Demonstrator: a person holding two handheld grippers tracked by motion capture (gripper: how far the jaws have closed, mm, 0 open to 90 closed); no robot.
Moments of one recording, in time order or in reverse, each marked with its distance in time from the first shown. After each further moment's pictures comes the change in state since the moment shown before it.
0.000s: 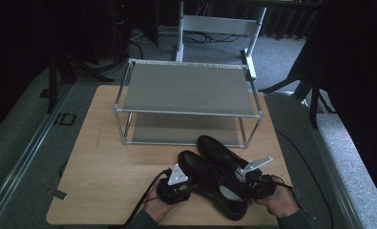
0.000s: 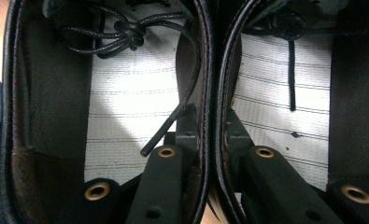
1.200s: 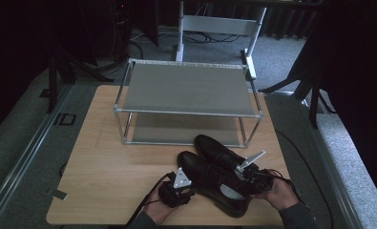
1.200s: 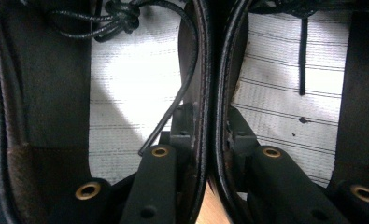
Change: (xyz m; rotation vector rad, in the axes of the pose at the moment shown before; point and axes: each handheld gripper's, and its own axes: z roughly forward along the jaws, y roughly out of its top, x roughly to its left) left arm -0.006 -0.007 0.009 0.110 0.019 0.037; right arm -0.013 0.013 0.008 0.134 0.034 -0.050
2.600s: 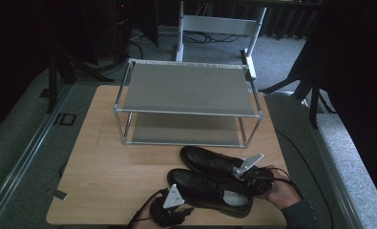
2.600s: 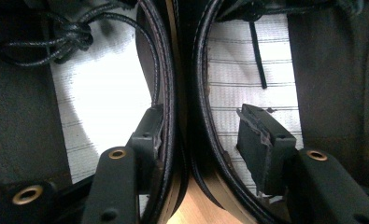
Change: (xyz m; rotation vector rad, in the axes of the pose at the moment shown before) left arm -0.030 -0.029 -0.029 0.004 -0.091 0.055; right arm 0.001 -0.001 -0.001 -0.026 -0.077 -0.195
